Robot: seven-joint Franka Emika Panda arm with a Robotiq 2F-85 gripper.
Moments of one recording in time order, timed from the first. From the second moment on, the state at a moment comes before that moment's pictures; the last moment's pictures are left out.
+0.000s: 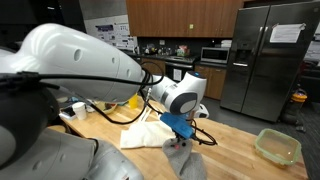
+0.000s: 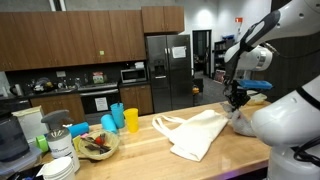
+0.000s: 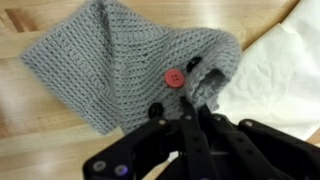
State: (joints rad) arm -0.13 -0.64 -0.27 -2.77 0.03 2.11 -0.19
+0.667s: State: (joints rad) arm -0.21 -0.56 -0.52 -2.63 0.03 2.11 -0.49
